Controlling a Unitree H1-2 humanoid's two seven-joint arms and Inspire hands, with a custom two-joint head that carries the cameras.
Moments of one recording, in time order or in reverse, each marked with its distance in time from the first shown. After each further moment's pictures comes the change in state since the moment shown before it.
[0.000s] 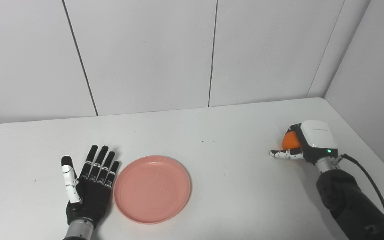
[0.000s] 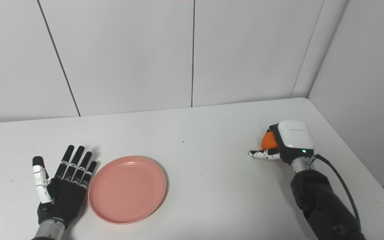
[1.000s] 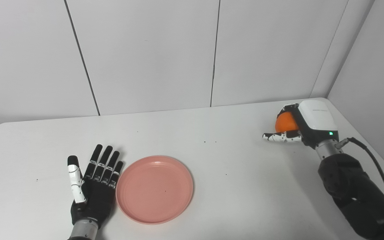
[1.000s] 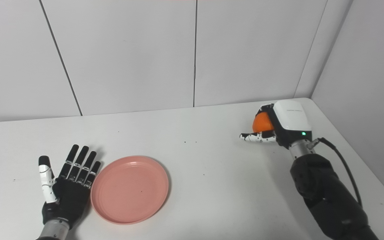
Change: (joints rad) left arm 0.012 -0.027 -0.026 -0.018 0.044 -0.009 0.005; right arm -0.019 -0.029 -0.060 -0.334 0.057 -0.007 0.142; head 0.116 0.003
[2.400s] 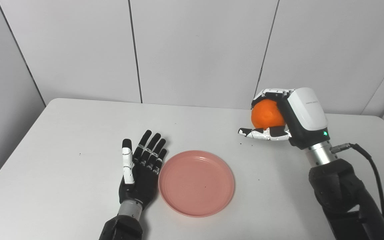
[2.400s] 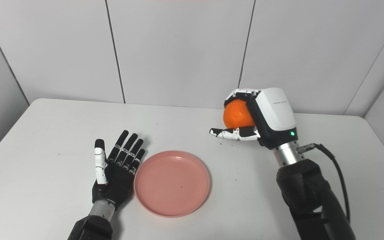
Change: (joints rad) left arm 0.013 -0.047 -0.067 0.057 0.076 -0.139 -0.017; right arm -0.094 0.262 0.067 -0.160 0.013 -0.243 0.074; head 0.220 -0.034
